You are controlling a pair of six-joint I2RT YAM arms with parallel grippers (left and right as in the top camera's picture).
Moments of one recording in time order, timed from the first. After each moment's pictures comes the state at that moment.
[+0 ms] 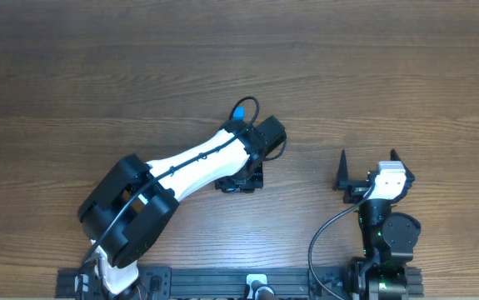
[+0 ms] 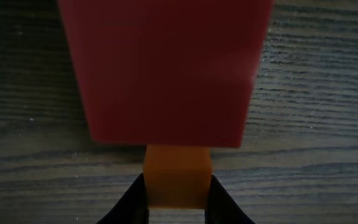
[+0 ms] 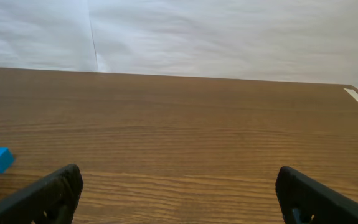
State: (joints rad) left arm -0.84 1.95 1.28 -0.98 0.04 -0.86; right arm -0.07 0.01 0.01 -0.07 -0.05 -0.05
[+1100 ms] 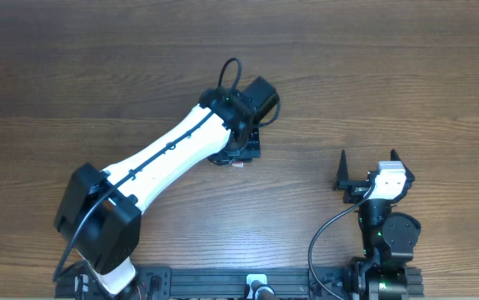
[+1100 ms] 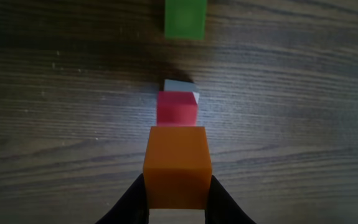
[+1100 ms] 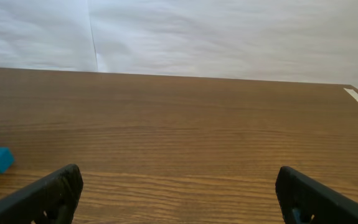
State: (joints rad) left arm -0.74 1.86 1.49 -1.12 0.00 -0.79; right arm -0.07 0.01 0.01 -0.07 -0.05 -0.05
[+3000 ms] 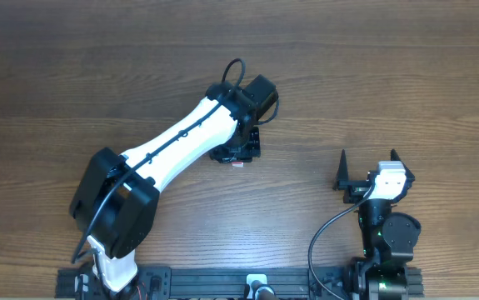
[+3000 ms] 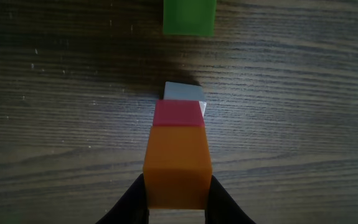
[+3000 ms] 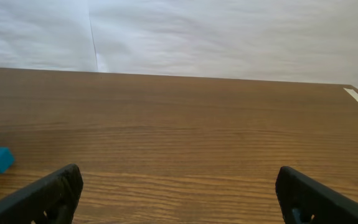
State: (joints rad) left arm -0.72 1.95 1.52 -1.14 0.05 -0.76; right arm -0.07 0.01 0.01 -0.07 -0.05 -0.05
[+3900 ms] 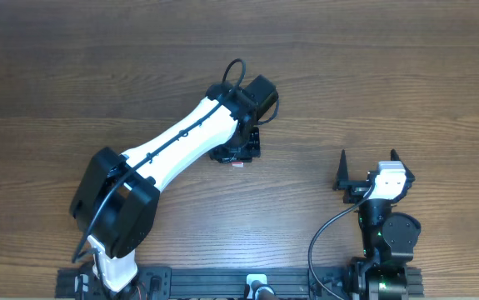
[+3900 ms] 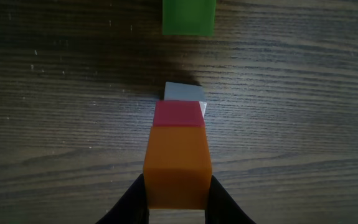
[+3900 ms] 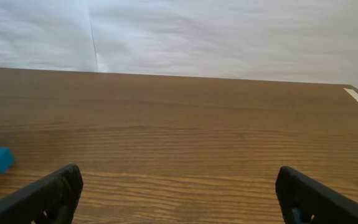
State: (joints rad) left arm -0.72 1.96 1.52 -1.14 0.04 -0.76; right arm -0.07 0.01 0.01 -0.07 -0.05 -0.05
